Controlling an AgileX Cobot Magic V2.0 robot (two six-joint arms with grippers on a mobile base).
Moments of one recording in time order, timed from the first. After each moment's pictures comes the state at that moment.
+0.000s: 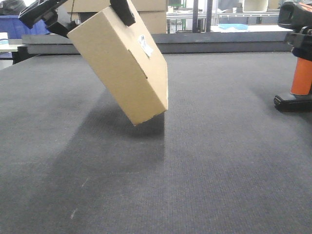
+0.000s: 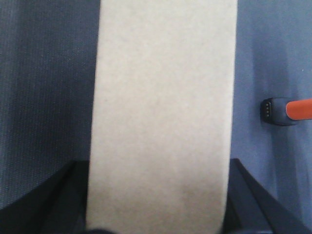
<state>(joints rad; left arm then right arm) -0.41 1.64 -1.42 -0.29 0.77 -0.38 -0.11 1.75 -0.53 0.06 -1.13 0.18</state>
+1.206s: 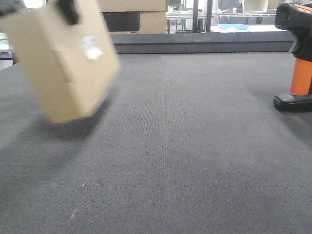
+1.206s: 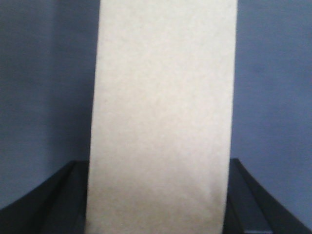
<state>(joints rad) -0.27 1.55 -1.44 -0.04 0.97 -0.32 -0.11 1.26 -0.34 -0.07 -0.77 0.18</state>
